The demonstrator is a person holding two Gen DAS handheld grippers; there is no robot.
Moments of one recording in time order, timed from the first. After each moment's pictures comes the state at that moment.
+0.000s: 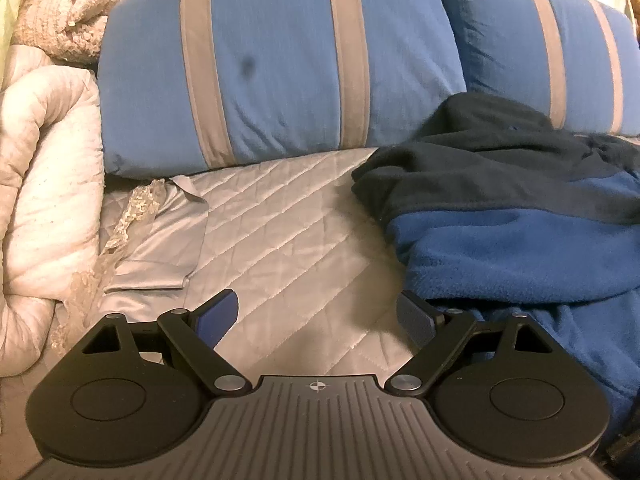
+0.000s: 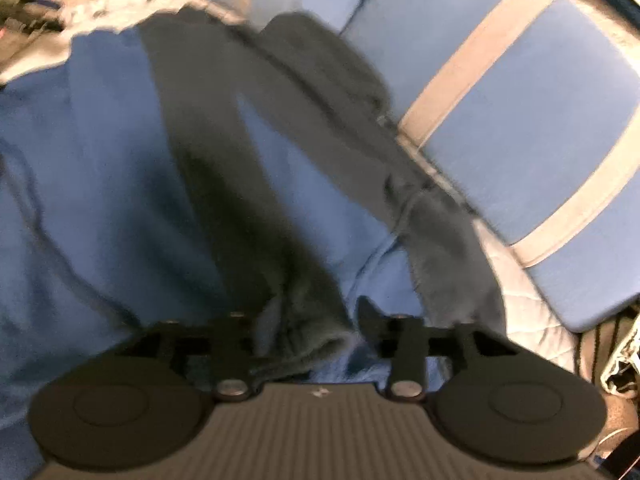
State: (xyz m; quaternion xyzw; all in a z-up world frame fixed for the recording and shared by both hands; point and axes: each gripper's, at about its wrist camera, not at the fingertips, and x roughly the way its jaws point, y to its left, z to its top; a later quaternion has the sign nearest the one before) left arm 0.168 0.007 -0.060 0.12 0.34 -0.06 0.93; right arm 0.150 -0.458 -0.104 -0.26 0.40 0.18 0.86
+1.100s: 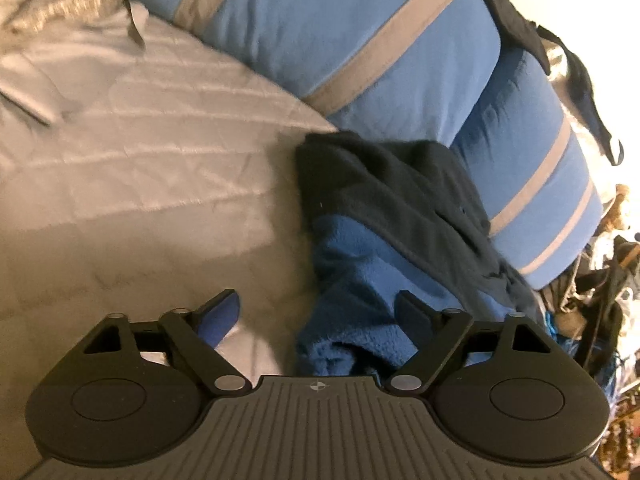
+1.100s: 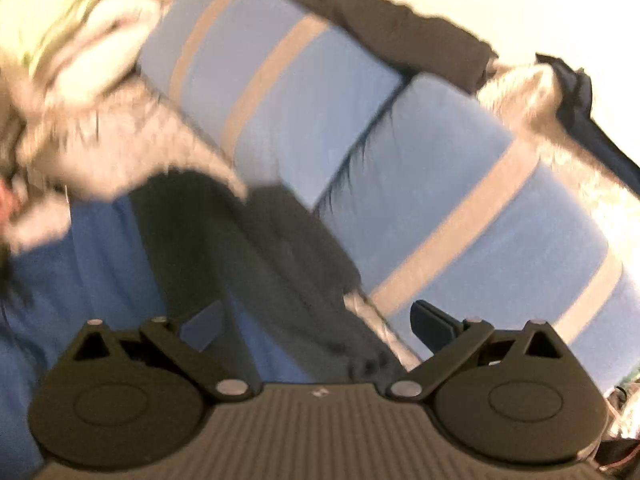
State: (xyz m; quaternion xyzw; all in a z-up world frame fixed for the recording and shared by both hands) left arm 0.224 0.045 -0.116 -0.25 0.42 -0.17 0.86; right arm 0.201 -0.354 0.067 -0.26 0.33 0.20 0.89
